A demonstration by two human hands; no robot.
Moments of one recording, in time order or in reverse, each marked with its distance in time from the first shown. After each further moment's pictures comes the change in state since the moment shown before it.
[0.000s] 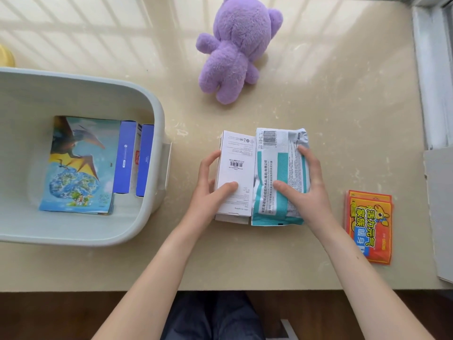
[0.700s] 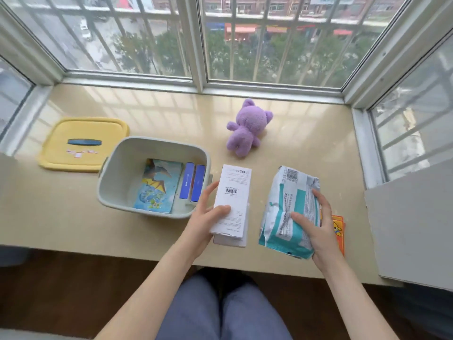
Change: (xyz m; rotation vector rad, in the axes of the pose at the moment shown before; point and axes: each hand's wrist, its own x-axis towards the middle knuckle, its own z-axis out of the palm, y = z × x) left_hand -0.198 0.141 -0.005 -0.226 -0.020 0.011; right_hand -0.164 -0.147 -0.059 0.462 0.018 0.091
